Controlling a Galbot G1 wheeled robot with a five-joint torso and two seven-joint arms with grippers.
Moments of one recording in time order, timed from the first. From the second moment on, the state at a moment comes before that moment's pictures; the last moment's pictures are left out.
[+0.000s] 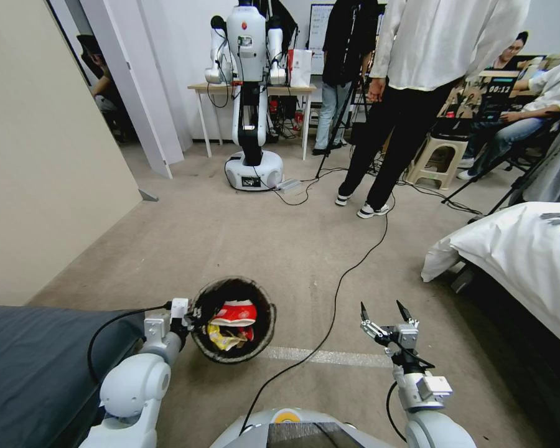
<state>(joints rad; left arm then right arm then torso) 1.56 -1.36 -0.72 -2.25 -0.21 0.73 0.06 -1.87 1.44 0.65 2.22 0.11 0.15 0.00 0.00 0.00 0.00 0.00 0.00</state>
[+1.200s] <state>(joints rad) 1.62 -1.40 -0.76 -2.09 -0.17 0.73 0.02 -1.89 1.44 0.63 2.20 0.10 0.17 0.01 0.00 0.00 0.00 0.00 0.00</state>
